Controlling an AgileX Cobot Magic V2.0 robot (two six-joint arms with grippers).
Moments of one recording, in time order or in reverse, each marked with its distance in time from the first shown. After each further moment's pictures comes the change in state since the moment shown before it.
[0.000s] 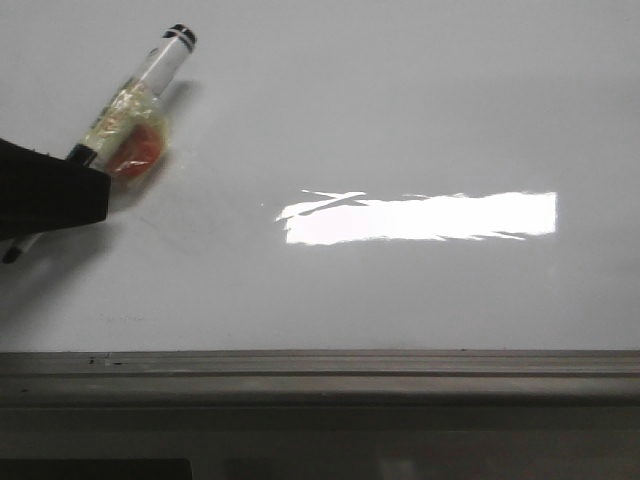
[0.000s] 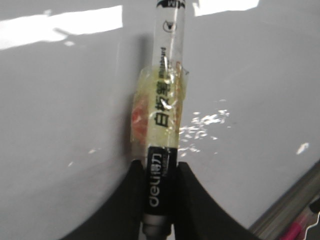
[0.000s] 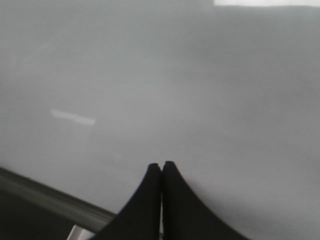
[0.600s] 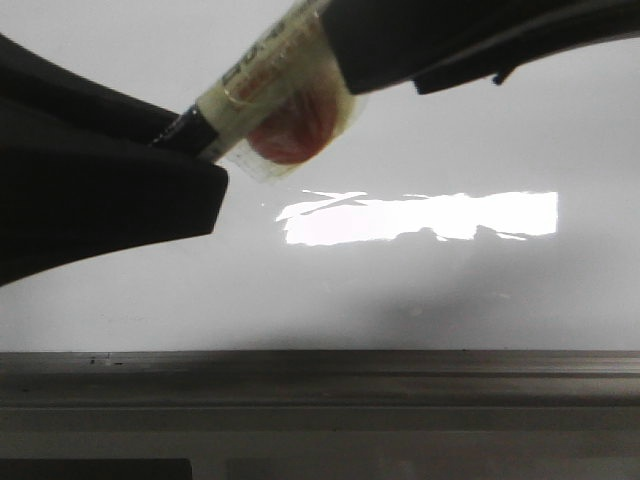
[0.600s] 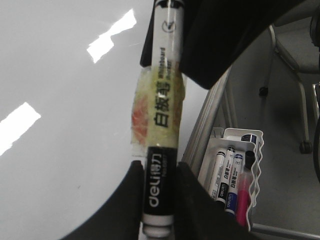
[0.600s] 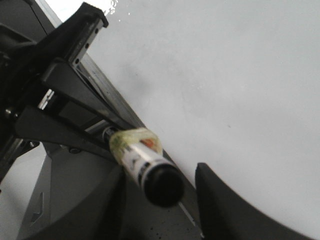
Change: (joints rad) left arm -0.202 -0.018 -0.027 0.496 -0.064 0.000; right arm 0.595 0.459 -0.329 0.028 -0.142 -0.010
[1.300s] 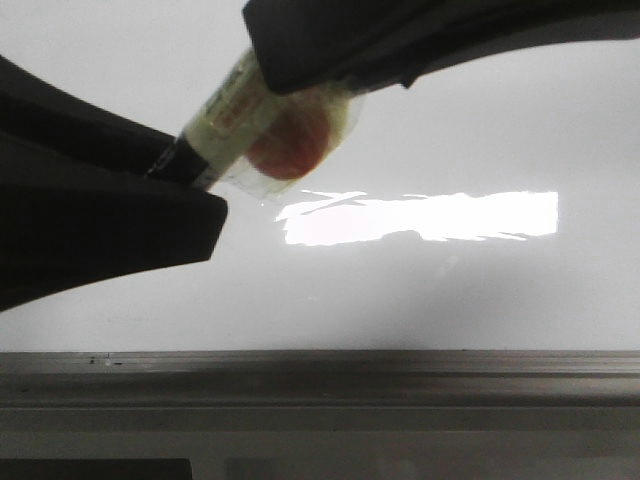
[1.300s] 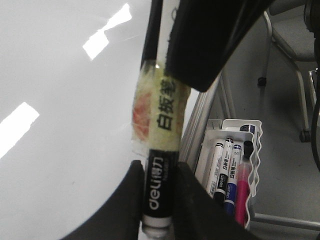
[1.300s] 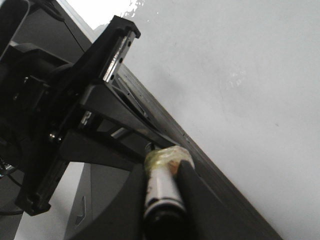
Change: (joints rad) left arm -0.014 0.000 0.004 0.006 0.014 0.026; right arm 0.022 0.036 -0.015 0.114 -0.017 0.000
